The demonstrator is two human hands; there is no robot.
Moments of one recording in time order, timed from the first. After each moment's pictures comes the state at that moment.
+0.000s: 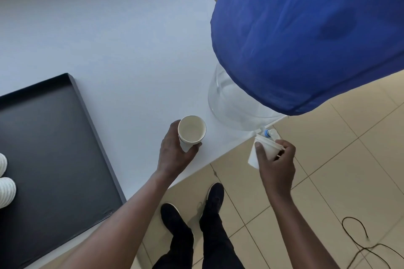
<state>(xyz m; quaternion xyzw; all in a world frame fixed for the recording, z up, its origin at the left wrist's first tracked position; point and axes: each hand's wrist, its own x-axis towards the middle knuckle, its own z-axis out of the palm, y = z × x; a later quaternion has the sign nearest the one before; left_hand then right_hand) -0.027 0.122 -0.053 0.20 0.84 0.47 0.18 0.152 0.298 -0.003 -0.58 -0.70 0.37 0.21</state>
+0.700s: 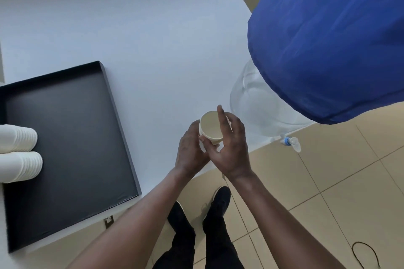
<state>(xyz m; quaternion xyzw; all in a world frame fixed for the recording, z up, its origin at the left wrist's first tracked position) -0.020 0.122 -0.050 0.18 0.83 0.49 0.19 0.044 0.228 -0.007 -0.19 -0.91 0.31 0.17</state>
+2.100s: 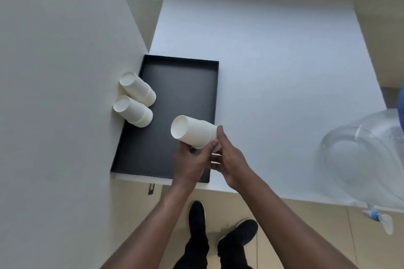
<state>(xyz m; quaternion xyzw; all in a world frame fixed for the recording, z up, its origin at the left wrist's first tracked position) -0.022 -0.062 0.006 -0.17 0.68 0.72 0.05 -0.036 0.056 0.018 -0.29 -0.55 0.73 -0.28</state>
